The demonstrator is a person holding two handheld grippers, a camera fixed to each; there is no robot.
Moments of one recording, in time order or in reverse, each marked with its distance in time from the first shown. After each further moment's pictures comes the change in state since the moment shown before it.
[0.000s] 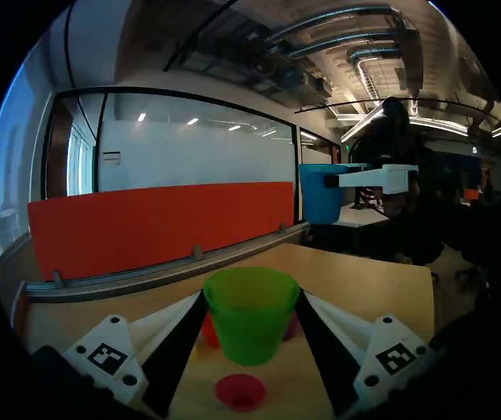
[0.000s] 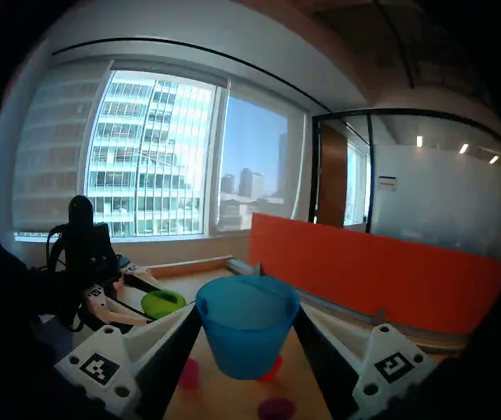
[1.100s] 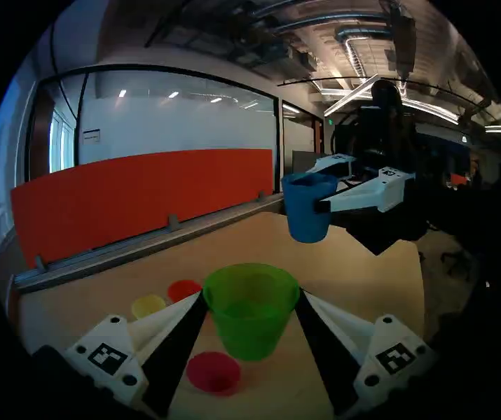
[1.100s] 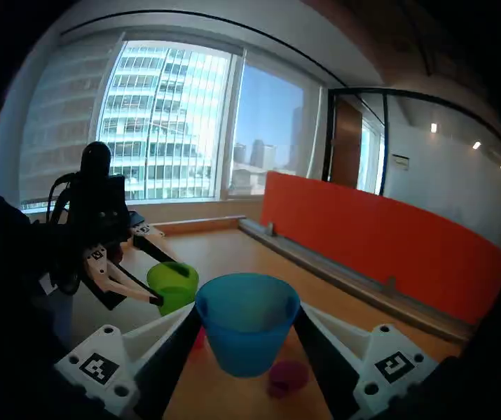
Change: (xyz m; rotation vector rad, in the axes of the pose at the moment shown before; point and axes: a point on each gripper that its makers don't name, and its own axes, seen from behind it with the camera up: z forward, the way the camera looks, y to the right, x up) left arm -0.056 0.036 0.015 -0.099 -0.146 0.015; right arm -0.095 -0.022 -0.014 0.053 -0.156 -0.043
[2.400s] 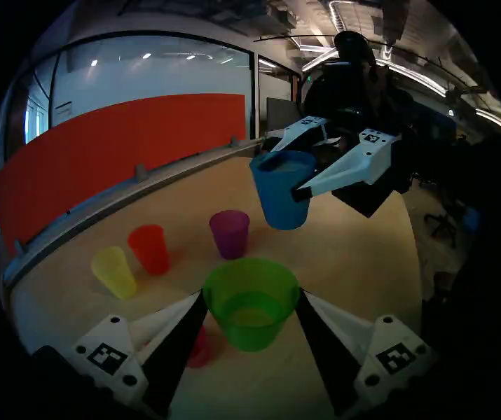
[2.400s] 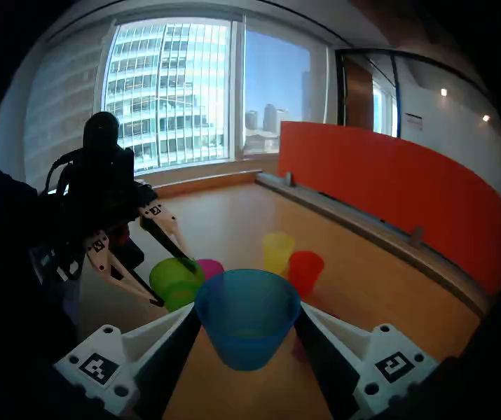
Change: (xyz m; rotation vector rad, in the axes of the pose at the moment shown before) left arm -0.091 0.040 0.022 -0.121 -0.237 0.045; right arm -0.095 -0.018 0.012 0.093 -0.182 0.067
